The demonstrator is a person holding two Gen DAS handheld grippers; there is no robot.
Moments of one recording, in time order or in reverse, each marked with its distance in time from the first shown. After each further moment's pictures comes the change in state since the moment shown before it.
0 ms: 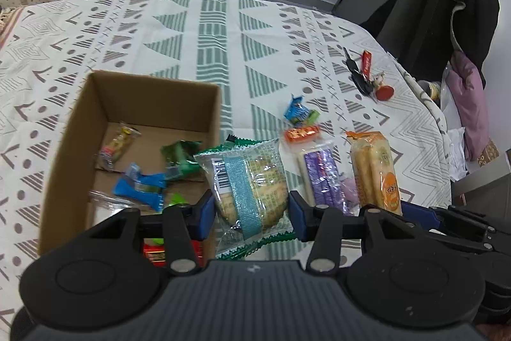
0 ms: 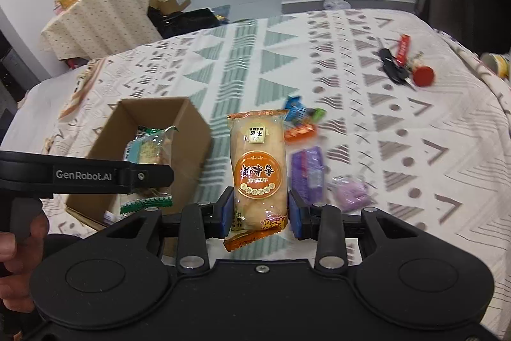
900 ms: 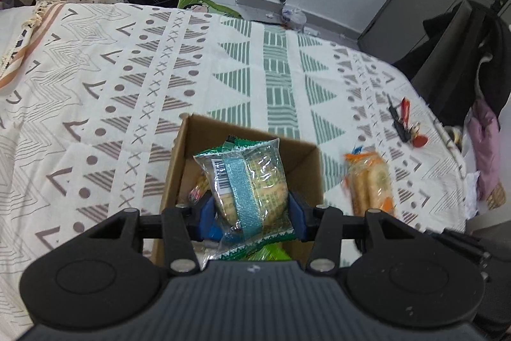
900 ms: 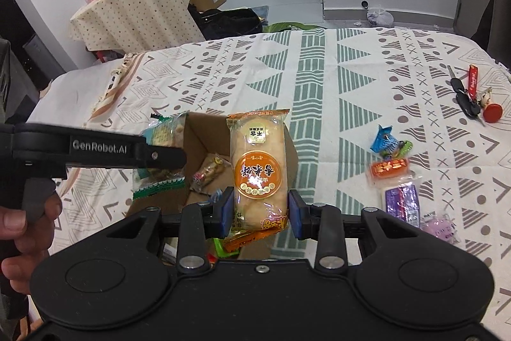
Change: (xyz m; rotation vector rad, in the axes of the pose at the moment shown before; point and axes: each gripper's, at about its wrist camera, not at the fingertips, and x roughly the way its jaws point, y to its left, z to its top) left arm -0.024 0.100 0.043 -0.095 -0.059 0.009; right arm 0.033 0.093 0.033 -0.059 0.000 0.074
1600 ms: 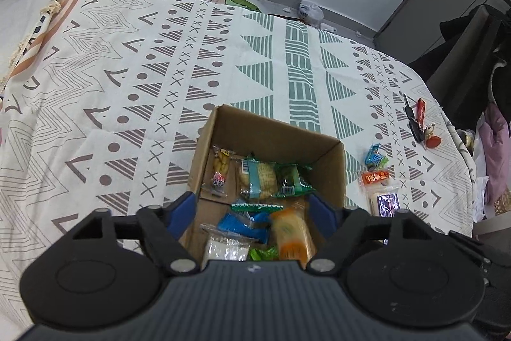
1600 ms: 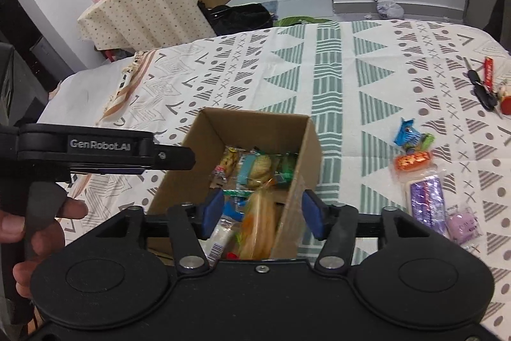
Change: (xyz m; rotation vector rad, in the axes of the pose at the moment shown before) left arm -0.006 0.017 -0.006 -0.033 0.037 0.048; right arm 0.003 0.013 -0.003 0.022 0.015 0.034
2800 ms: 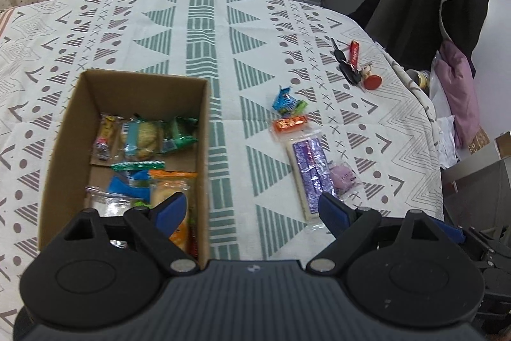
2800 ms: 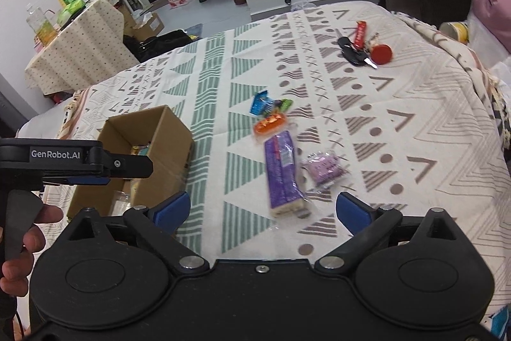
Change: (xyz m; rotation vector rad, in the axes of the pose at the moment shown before) left arm 0.017 -0.123 -0.056 0.165 0.060 -0.090; right arm -0.079 -0.125 -0.072 0.193 -0.079 -0.153
